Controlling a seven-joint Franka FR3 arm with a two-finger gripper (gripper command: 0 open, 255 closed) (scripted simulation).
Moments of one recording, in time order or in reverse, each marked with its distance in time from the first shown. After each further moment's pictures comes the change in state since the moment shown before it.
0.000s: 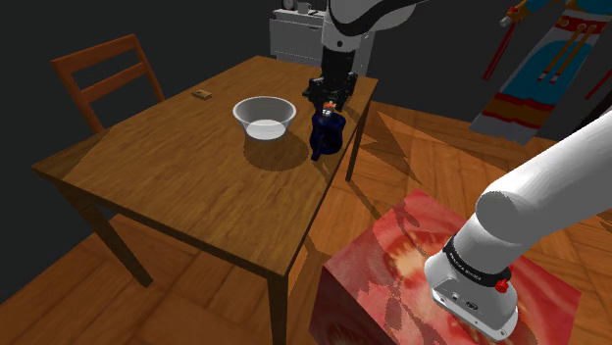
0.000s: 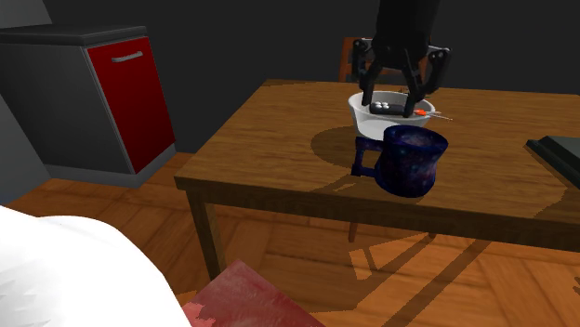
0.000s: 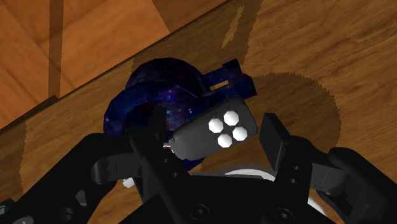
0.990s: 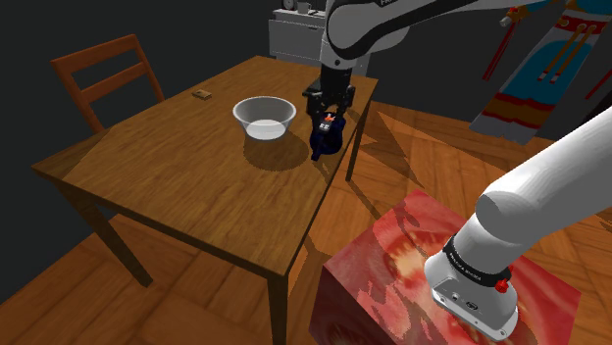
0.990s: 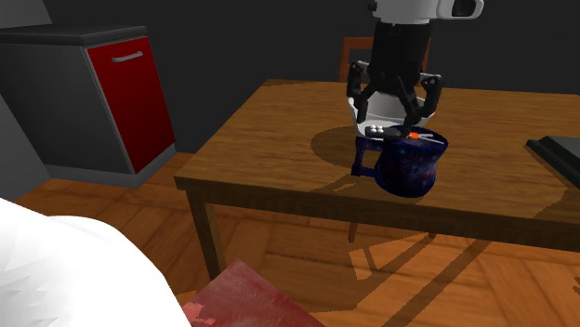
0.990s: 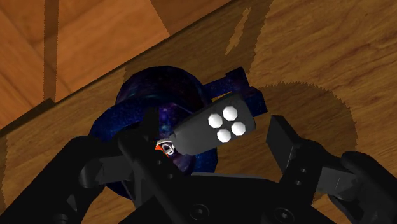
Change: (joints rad) arm 0.001 0.026 0.008 -0.073 -0.001 0.099 0.003
